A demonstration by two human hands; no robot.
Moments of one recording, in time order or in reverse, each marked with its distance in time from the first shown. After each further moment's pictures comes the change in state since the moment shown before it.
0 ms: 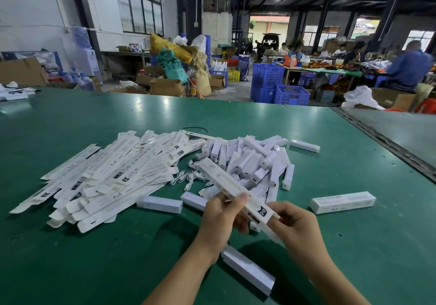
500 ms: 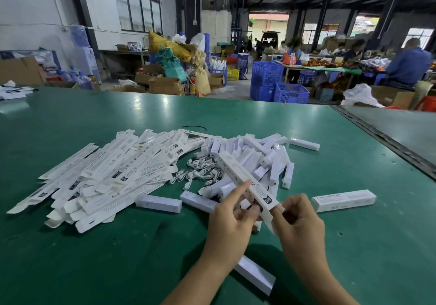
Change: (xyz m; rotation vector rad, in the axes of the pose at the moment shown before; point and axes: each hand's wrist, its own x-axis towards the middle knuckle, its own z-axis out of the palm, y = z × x) left_hand -0.011 -0.004 0.017 0.331 0.092 0.160; right_hand -0.001 0.015 0.008 -0.208 0.339 -0.103
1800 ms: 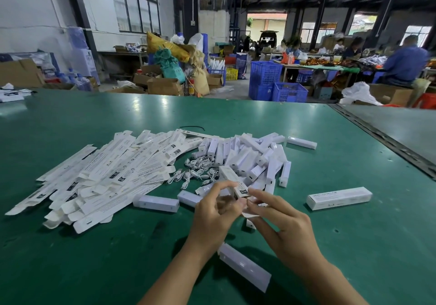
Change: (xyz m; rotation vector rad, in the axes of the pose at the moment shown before) left_hand 0.014 -0.014 -0.023 0.045 -0.036 0.029; right_hand 0.009 0.000 -0.005 -0.234 -0.203 -0.719
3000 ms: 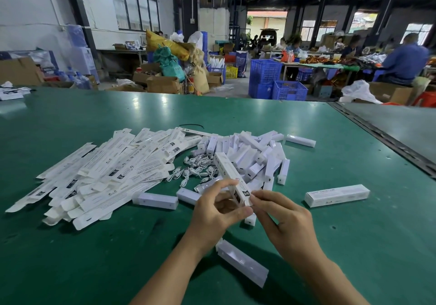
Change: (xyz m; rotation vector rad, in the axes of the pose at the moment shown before) left_hand 0.001 0.000 -0.003 -0.091 -0.073 -0.033; right_hand -0.003 0.002 0.001 -0.001 0.052 0.100
